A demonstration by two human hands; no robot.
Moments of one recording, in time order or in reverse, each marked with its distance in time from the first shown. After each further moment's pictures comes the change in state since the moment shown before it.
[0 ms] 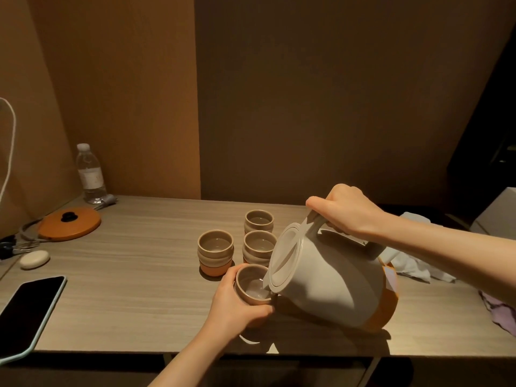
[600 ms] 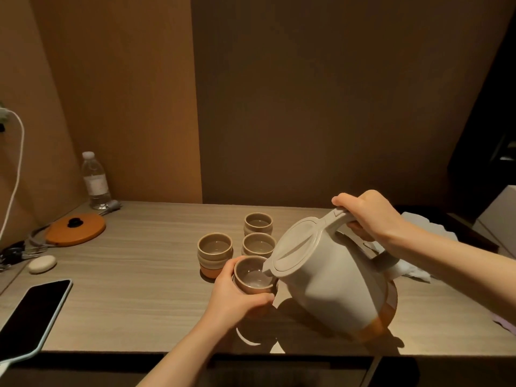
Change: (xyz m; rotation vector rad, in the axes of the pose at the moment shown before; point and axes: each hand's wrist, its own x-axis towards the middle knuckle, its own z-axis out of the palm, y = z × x) left_hand 0.007 0.020 -0.002 -0.026 0.035 -0.008; right_hand -0.018 0.038 -0.014 0.433 0.147 0.147
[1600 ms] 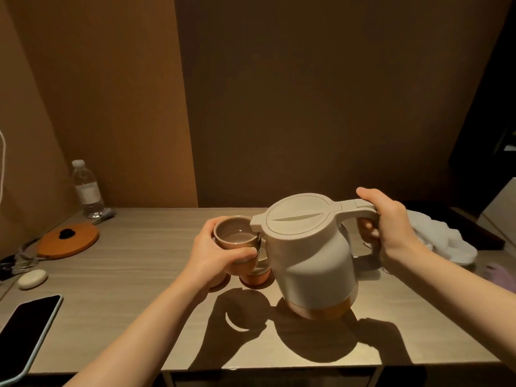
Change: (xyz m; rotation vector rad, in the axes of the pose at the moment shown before) left_hand 0.067 0.046 -0.025 0.034 0.088 0.013; right_hand 0.000 0.027 -0.005 0.592 0.200 0.150
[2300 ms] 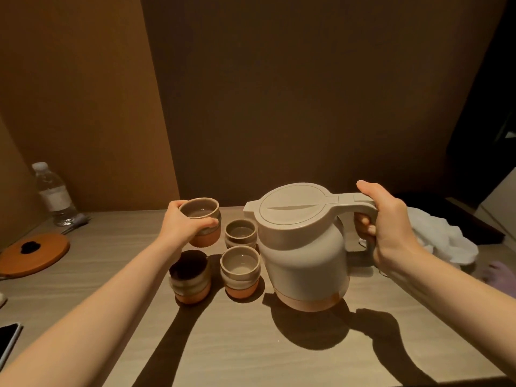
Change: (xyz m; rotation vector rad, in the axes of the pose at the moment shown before) left_hand 0.121 -0.026 -0.007 0.121 0.123 -0.167; right_hand 0.037 0.005 0.000 0.079 0.107 0.019
